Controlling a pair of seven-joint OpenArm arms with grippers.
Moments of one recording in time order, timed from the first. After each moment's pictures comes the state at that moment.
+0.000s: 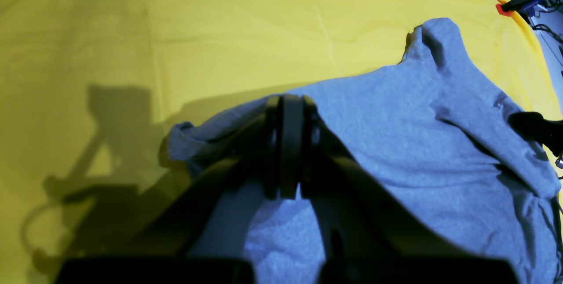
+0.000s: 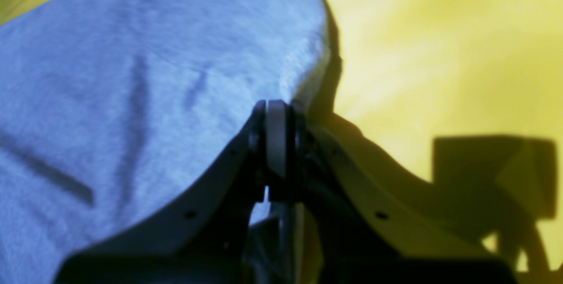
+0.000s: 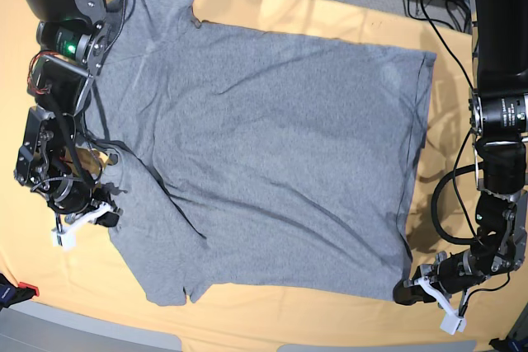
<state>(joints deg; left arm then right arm) -56.7 -26.3 11.3 31.2 -49.8 -40.3 44.0 30.7 15.2 23.5 50.2 22.8 33.6 -44.3</state>
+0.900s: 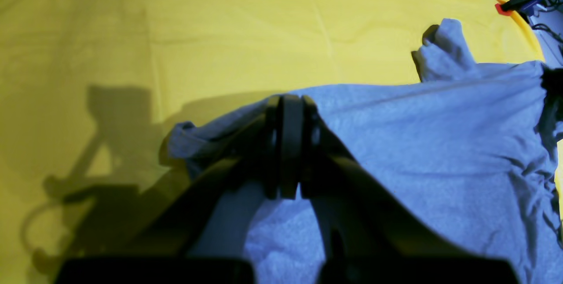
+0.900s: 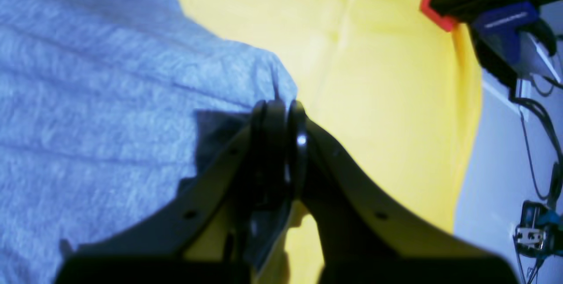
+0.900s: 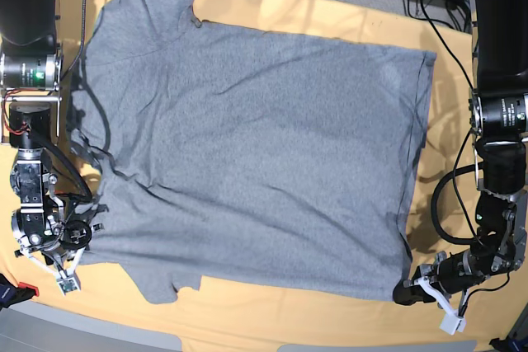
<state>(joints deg) -56.7 -26.3 11.3 31.2 -49.9 -40.3 43.9 40.3 25.0 -6.8 50.2 -3.6 17.5 -36.0</state>
